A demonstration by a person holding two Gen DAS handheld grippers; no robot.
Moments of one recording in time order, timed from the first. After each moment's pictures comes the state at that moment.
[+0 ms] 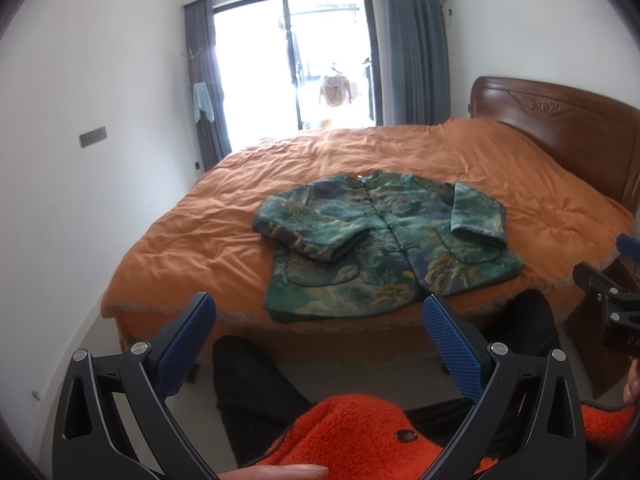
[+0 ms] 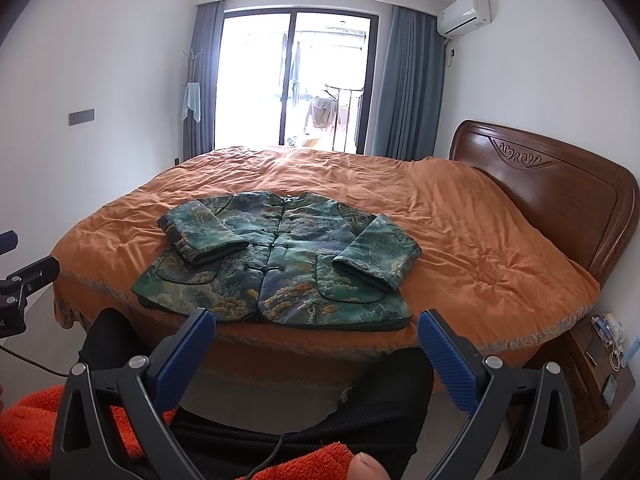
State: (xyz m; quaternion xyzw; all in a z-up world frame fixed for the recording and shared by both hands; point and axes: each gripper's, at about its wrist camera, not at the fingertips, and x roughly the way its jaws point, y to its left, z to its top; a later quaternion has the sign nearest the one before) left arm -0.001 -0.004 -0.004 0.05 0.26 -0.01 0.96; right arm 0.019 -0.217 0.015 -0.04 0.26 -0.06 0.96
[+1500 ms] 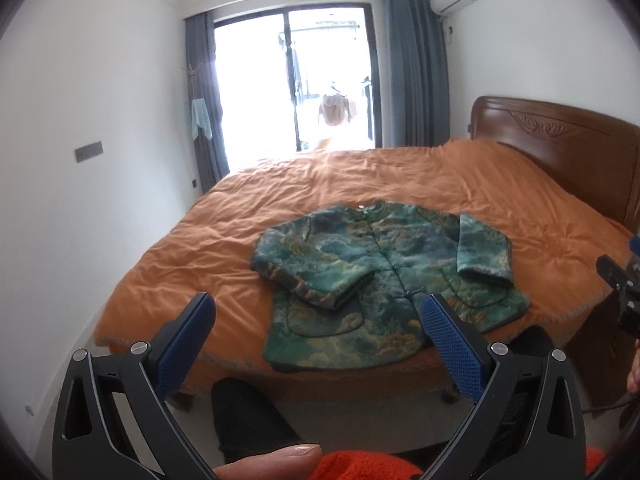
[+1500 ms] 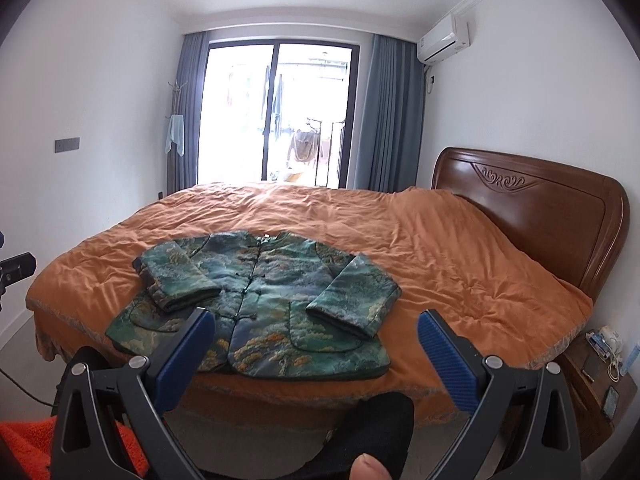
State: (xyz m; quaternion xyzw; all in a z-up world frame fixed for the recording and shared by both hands) left arm 0.059 0.002 0.035 0.04 0.23 -0.02 0.97; right arm 0.051 -0.250 0.036 -0.04 0.18 -0.10 0.98
